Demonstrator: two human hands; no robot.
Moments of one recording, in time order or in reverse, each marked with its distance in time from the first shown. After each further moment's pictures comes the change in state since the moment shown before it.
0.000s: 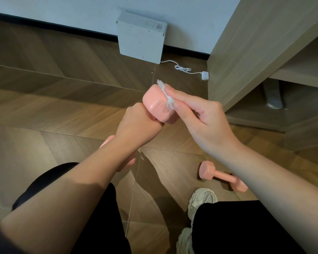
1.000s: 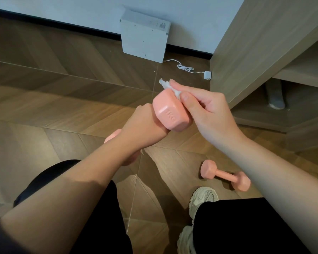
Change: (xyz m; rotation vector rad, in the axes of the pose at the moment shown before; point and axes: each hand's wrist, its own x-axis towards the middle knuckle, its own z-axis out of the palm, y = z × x) left_hand -0.017 0.019 -0.013 0.042 -0.072 0.121; right_hand 0.009 -0.004 -0.002 0.014 -0.002 0.086
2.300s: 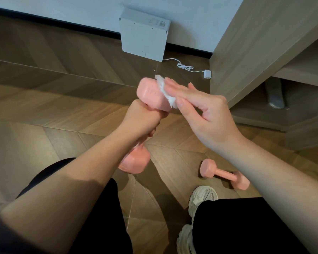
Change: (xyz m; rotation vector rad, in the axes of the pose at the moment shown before) left_hand 0.003 0.001 0.001 -0.735 0.034 -0.474; right_hand -0.008 0.001 0.003 -0.127 -0.010 -0.181
